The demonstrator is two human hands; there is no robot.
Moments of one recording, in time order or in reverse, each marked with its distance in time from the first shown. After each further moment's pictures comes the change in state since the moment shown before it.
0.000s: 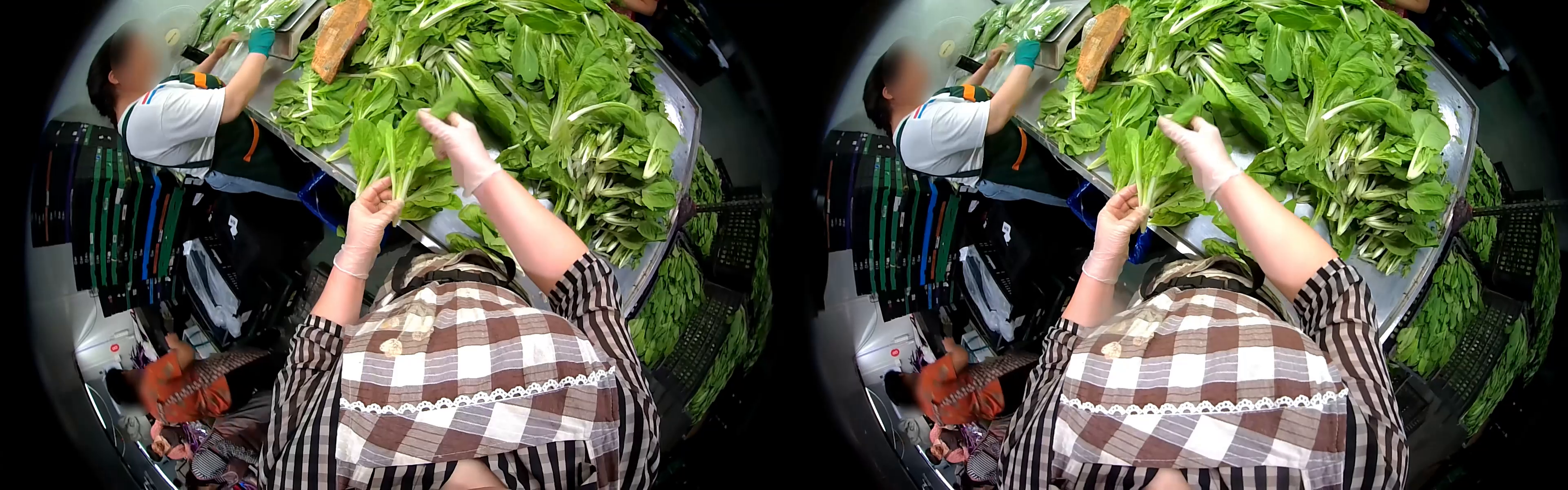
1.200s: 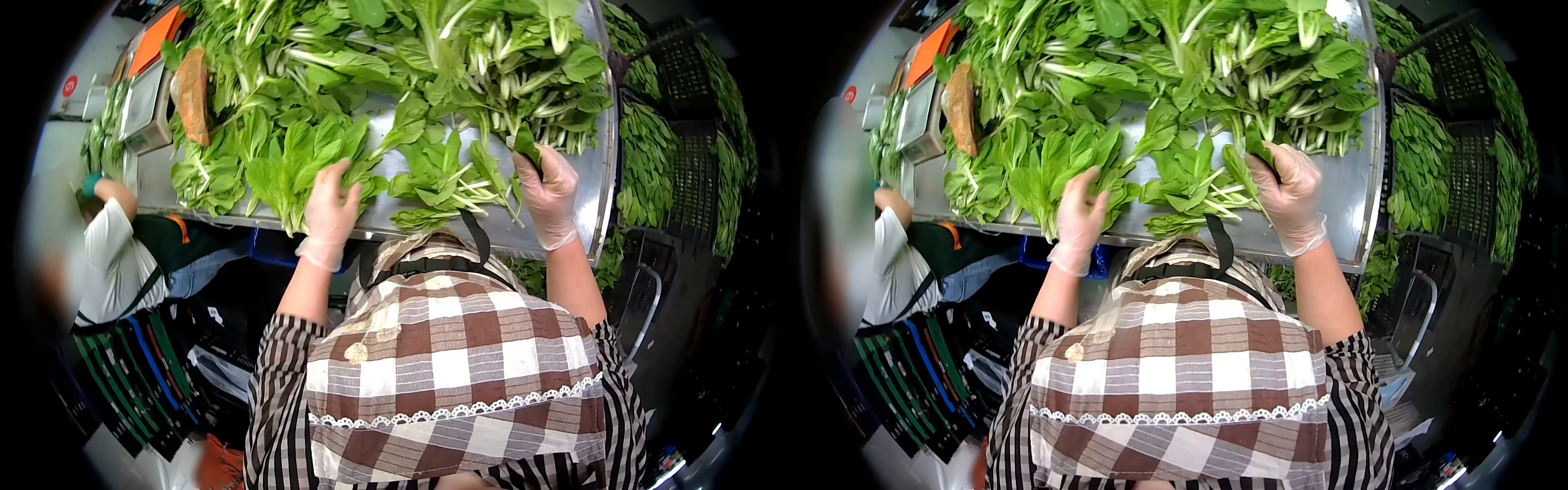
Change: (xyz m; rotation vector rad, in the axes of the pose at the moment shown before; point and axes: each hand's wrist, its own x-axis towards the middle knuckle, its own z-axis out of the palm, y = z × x) left_hand 0.046 -0.024 0.013 1.088 -0.402 0.504; right_hand -0.212 0.031 -0.124 -0.987 0.799 -0.770
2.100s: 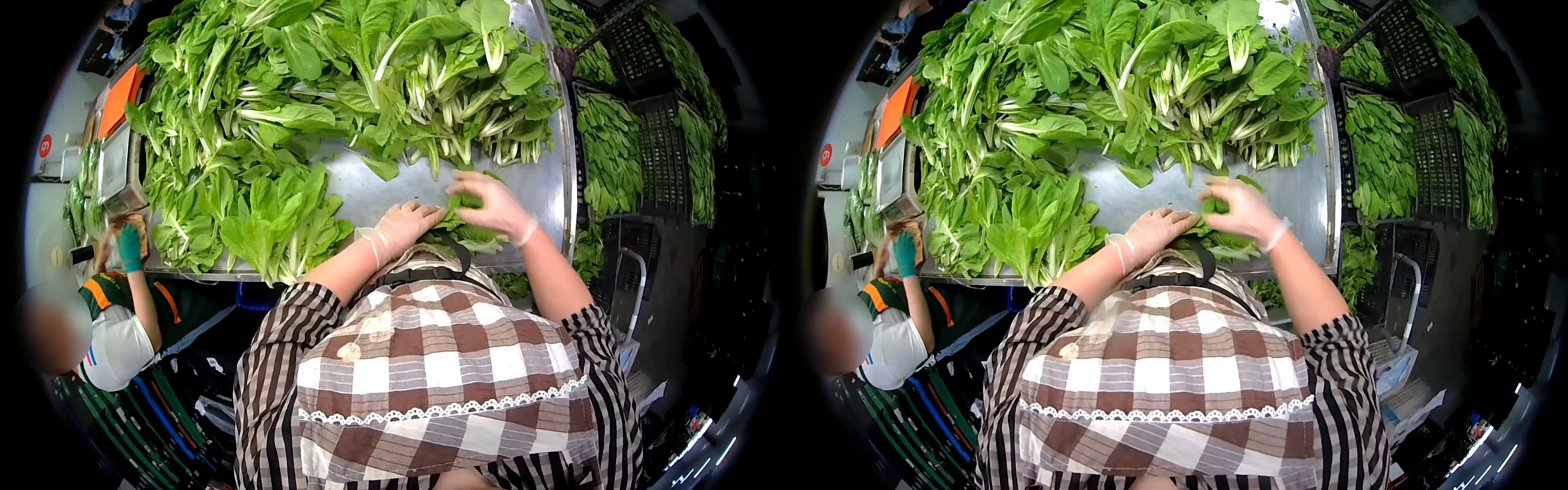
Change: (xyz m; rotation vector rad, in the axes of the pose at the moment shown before) left_hand 0.025 0.056 0.118 0.258 -0.763 0.822; right_hand -0.037 0.055 0.004 -0.204 -0.604 0.133
